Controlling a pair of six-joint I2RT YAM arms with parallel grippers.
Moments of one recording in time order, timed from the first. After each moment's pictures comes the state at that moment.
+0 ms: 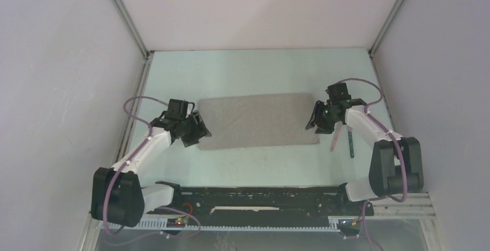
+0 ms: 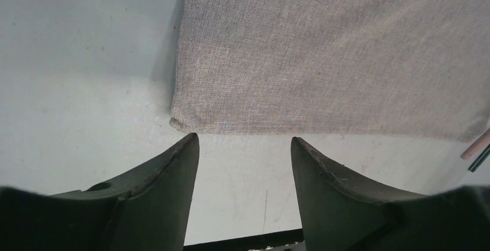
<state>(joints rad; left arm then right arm) -0.18 1.18 0.70 -0.57 0.13 -0.66 0.14 1.45 0.92 -0.61 -0.25 0.49</state>
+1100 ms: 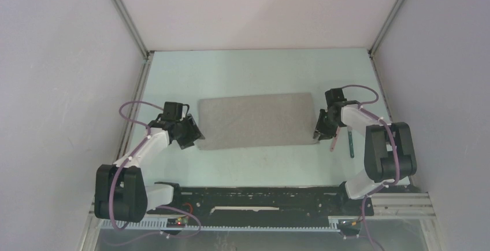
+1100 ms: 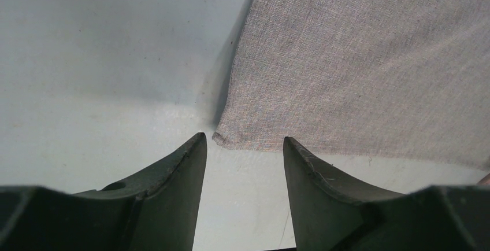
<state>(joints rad) -0.09 1.21 0.65 -0.54 0.12 -0.63 0.10 1.57 0.87 -0.59 -0.10 0.46</state>
